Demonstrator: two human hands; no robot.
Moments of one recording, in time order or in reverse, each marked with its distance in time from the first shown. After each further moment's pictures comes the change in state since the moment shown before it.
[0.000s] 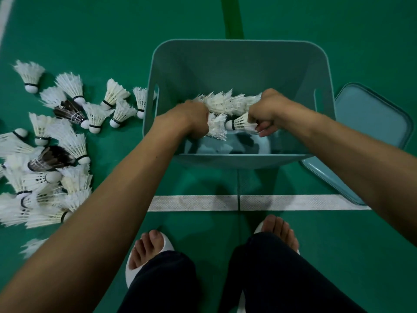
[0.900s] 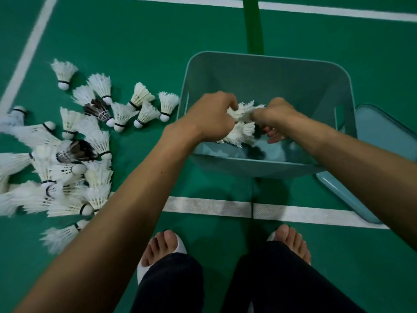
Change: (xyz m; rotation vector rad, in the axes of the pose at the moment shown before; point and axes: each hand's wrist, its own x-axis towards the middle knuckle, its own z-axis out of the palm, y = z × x) left_hand -0.036 -0.012 -0.017 -0.301 0.316 0.211; right_hand -0.015 -0.028 0.018 0.026 0.065 -0.038
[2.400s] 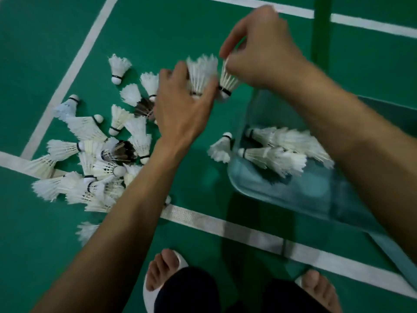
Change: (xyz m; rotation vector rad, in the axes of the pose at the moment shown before) left_hand -0.002 -0.110 -0.061 -0.076 0.899 -0.363; right_hand -0.051 -0.201 0.025 -0.080 0.138 -0.809
